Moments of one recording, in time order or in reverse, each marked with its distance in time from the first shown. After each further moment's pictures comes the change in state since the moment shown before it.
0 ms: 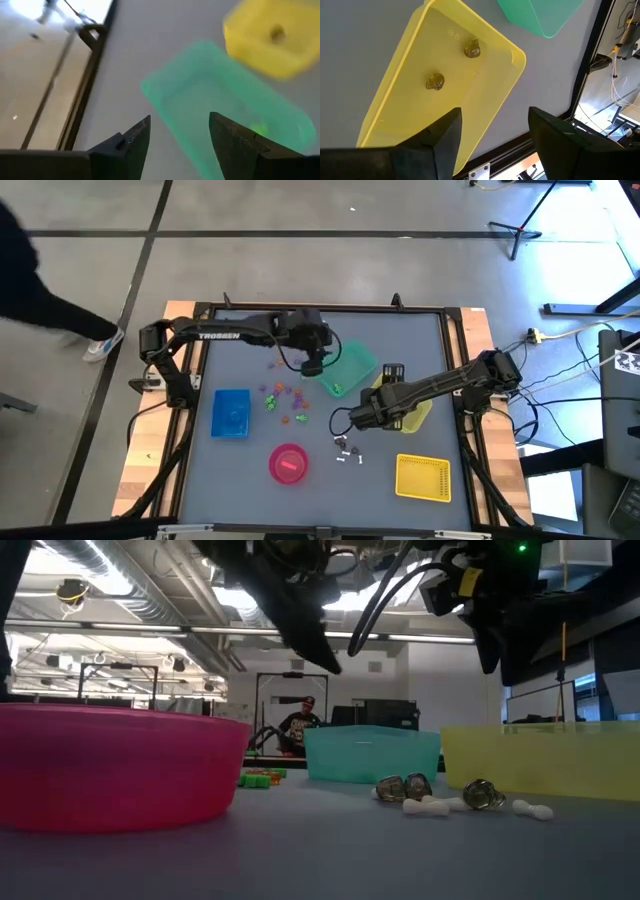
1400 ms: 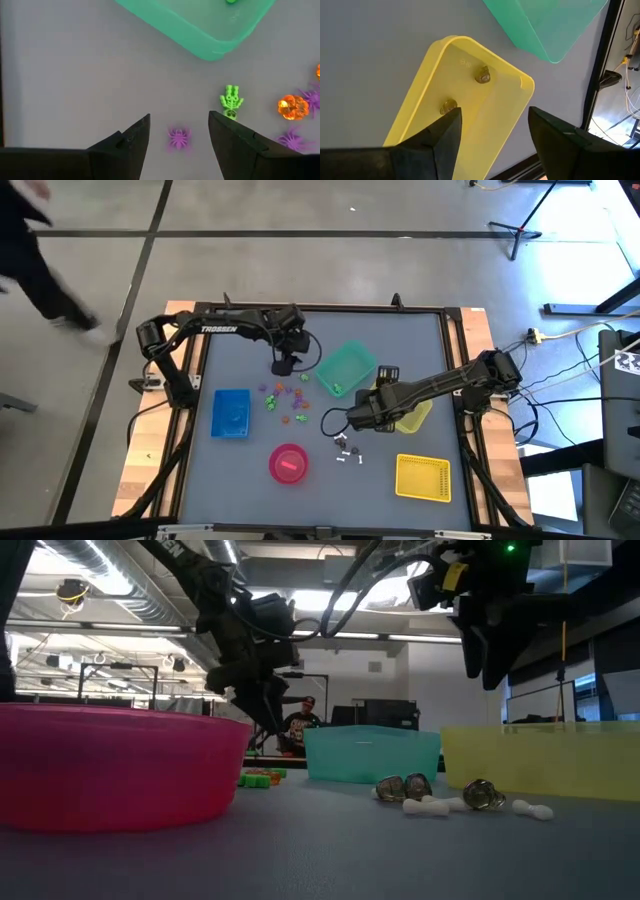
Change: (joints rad) left arm 0.180 0.000 -0.234 -0.065 0.231 0.332; right arm 0.000 0.000 0.000 0.112 0.000 -0.004
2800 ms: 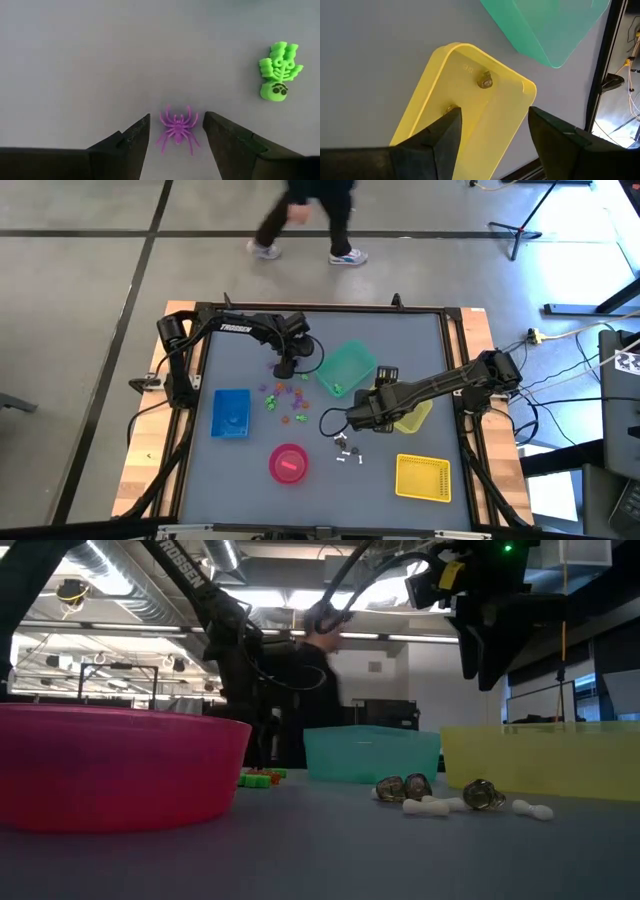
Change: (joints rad) left arm 0.018 0.195 0.003 -0.038 -0.071 -0.041; right arm 0.000 0.000 0.000 0.023 0.000 0.000
